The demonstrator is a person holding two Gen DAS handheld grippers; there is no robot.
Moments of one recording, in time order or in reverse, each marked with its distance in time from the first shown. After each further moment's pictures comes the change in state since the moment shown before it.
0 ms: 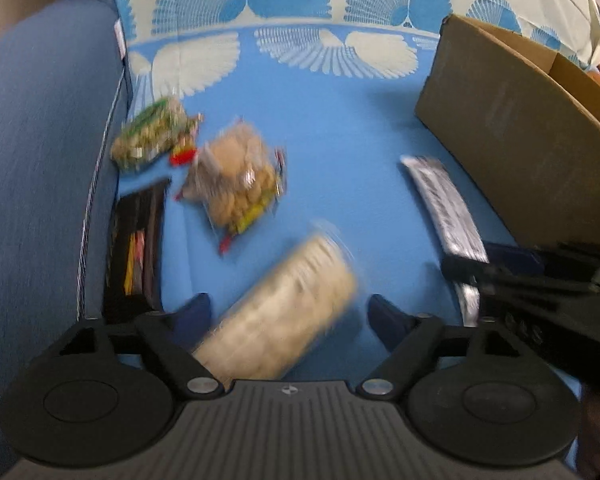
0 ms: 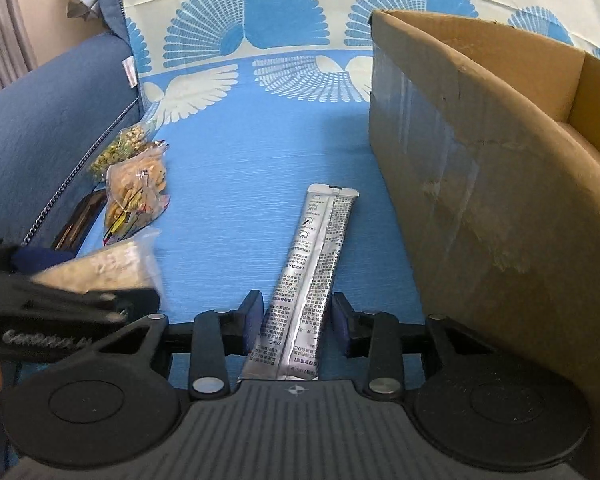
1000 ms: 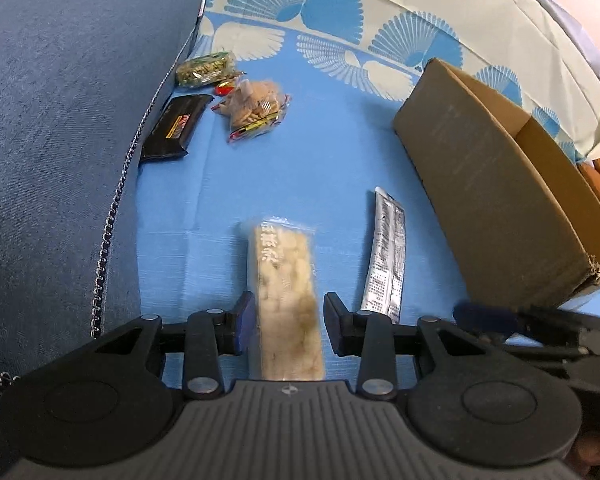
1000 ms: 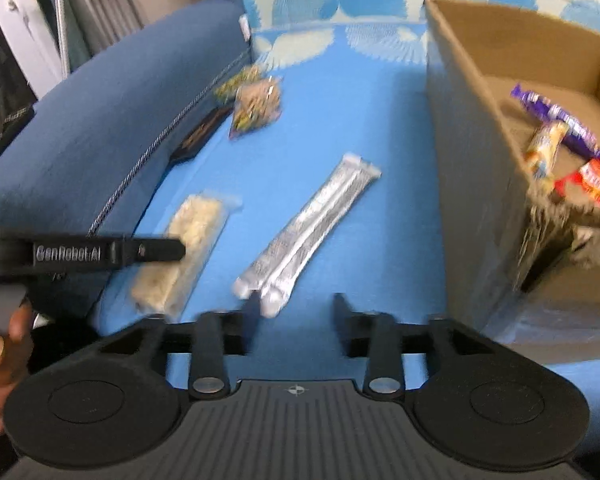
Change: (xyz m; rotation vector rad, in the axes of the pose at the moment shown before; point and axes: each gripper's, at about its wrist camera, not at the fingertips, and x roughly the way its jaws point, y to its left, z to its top) left arm -0.096 -0.032 -0.091 -0.309 -0.065 -0.068; right arm -0.115 -0.020 -0.065 -0.126 0.102 0.261
